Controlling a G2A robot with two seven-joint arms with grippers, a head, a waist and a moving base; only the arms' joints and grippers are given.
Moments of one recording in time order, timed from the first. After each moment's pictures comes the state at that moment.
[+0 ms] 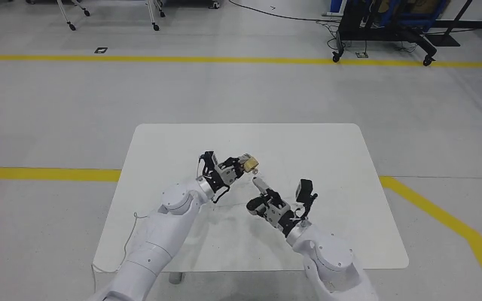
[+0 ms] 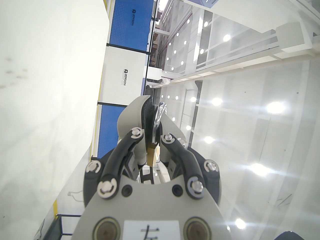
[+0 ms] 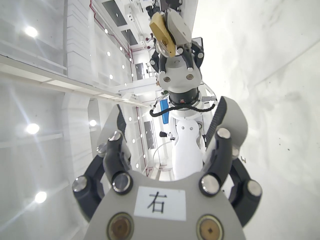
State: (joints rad) left arm 1.07 -1.39 -1.06 -1.06 -0.64 -0.09 -0.70; right arm -1.77 -1.47 1.30 -1.95 0.20 0.25 0.39
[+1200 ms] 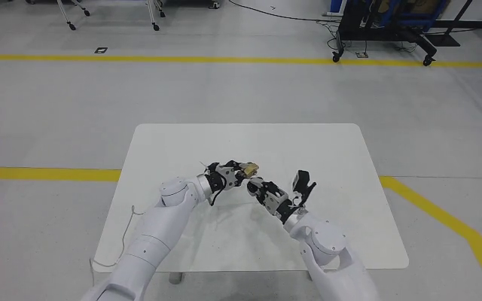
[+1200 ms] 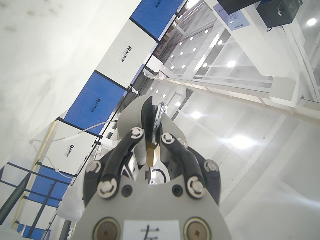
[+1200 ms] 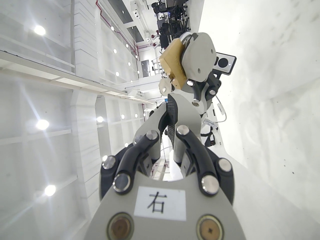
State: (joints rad) left arm 1.02 -1.39 -1.07 -1.01 -0.80 0.30 -0.76; right arm -1.65 -1.44 1.27 -1.81 0.27 0.17 0.34
